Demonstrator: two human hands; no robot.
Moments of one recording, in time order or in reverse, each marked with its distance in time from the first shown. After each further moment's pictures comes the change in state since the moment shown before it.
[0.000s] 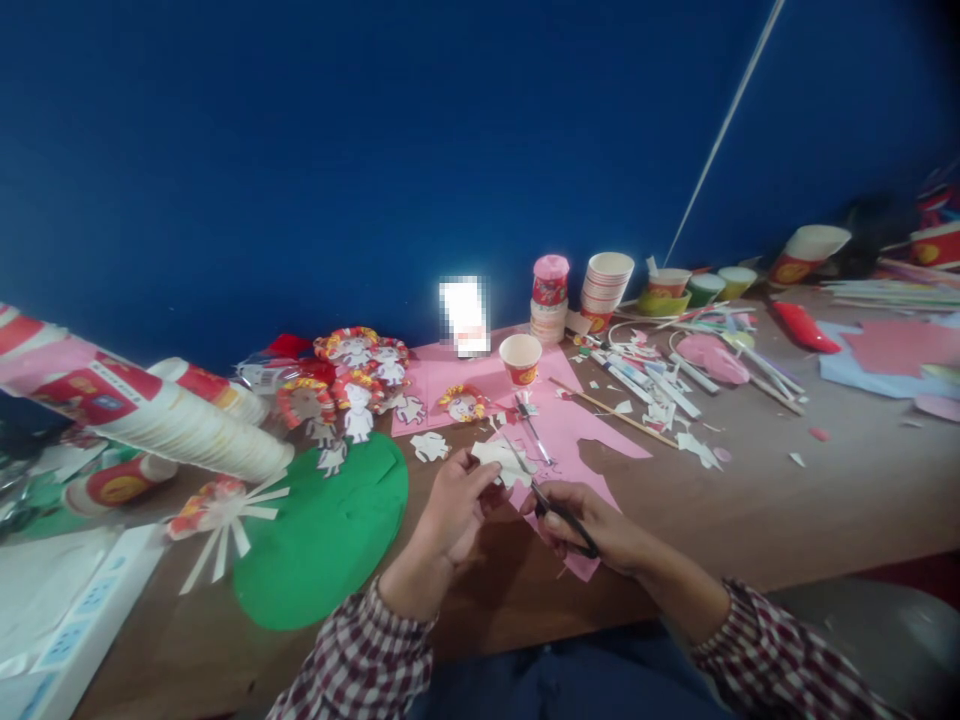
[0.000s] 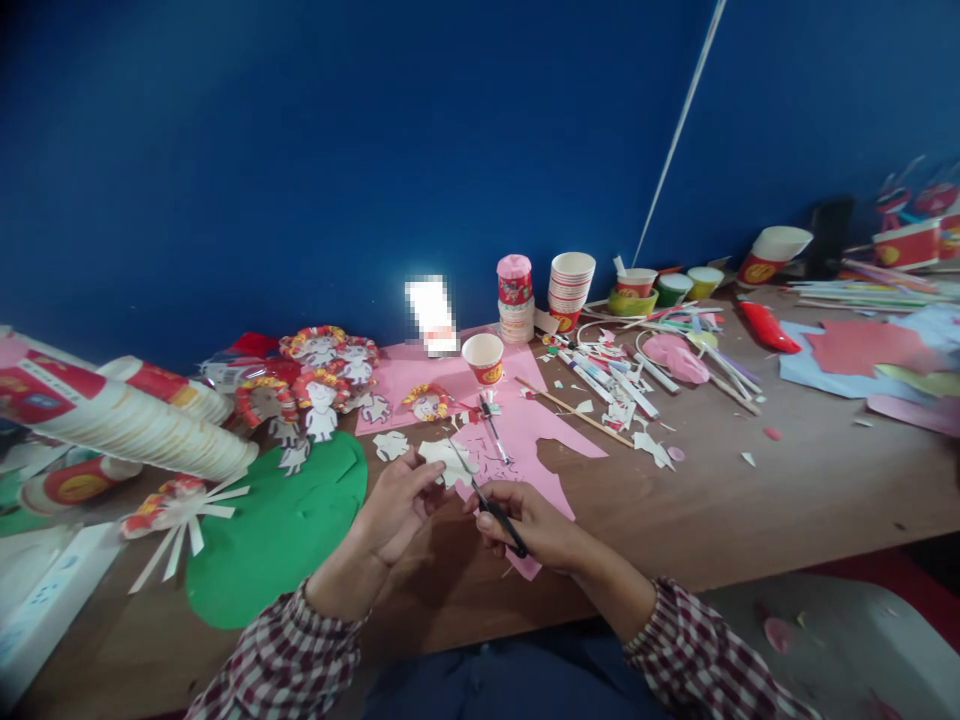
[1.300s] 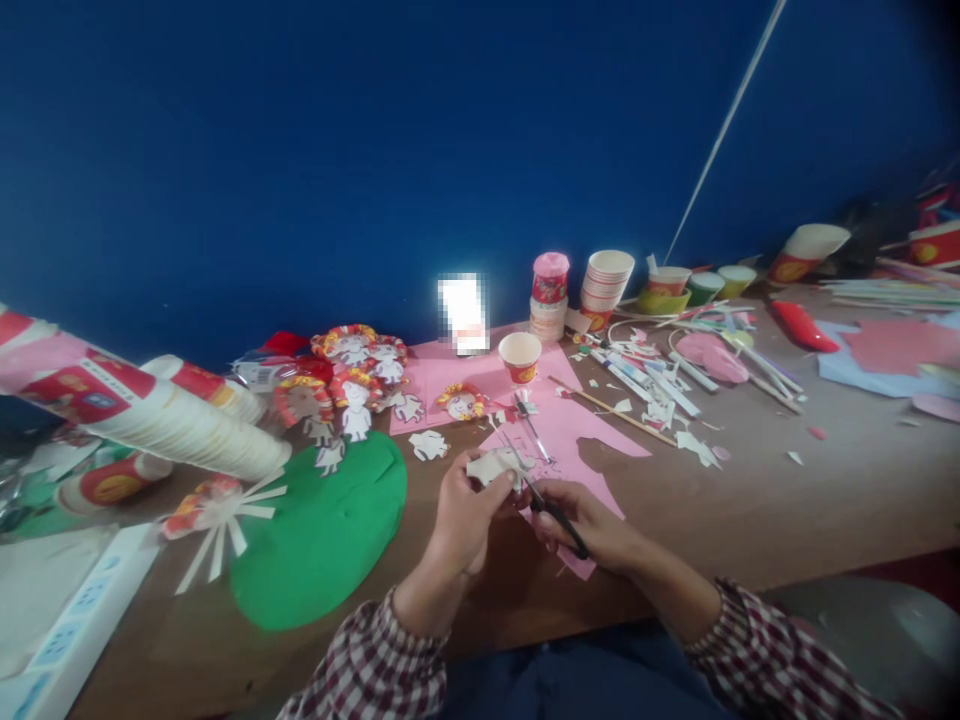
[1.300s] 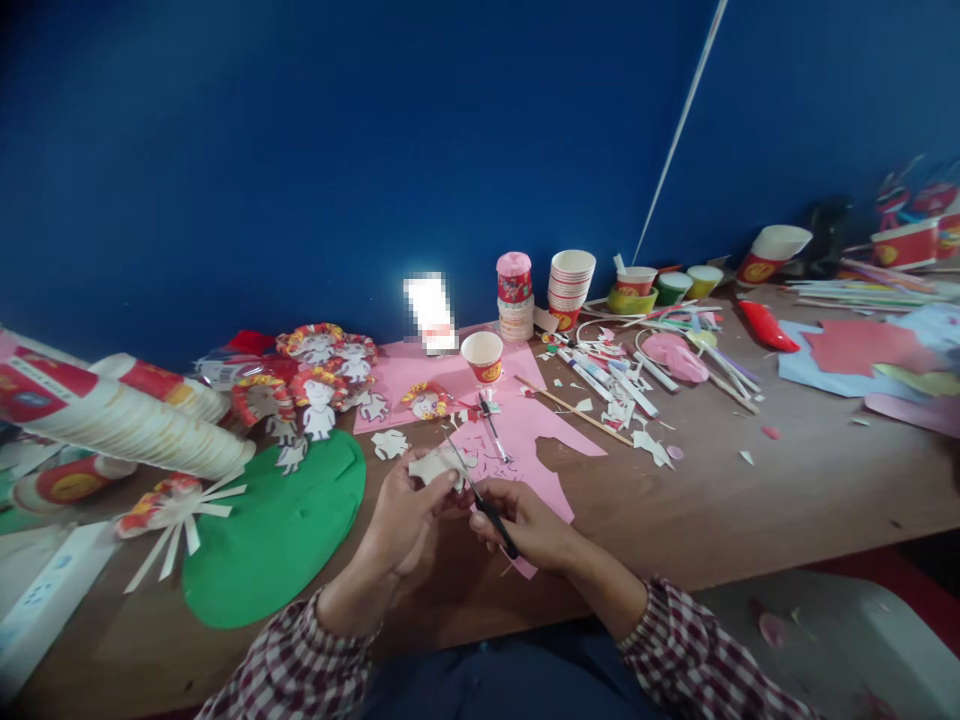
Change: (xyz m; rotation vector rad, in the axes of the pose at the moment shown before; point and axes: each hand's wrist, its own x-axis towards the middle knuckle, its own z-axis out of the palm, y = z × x) left_hand -0.004 -0.018 0.010 0.103 0.118 0.191; right_hand 0.005 0.004 0.003 -0.065 0.016 -0.045
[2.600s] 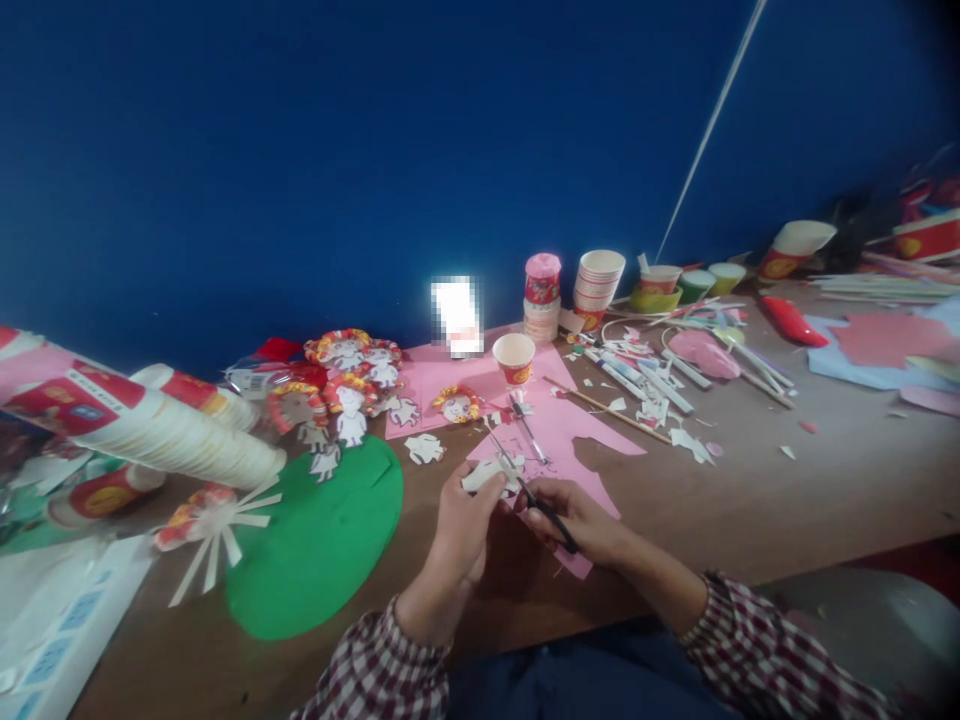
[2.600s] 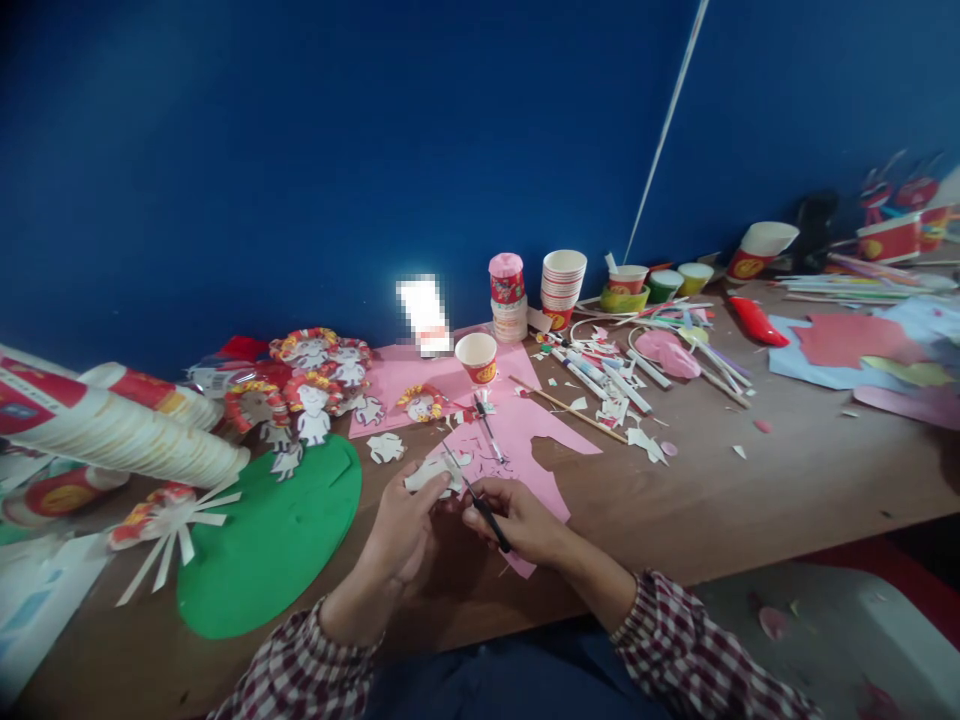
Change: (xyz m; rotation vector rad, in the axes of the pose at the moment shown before) left_hand 0.002 -0.012 -0.003 0.118 0.008 0.034; right_hand 0.004 0.004 0.000 0.000 0.042 0.049
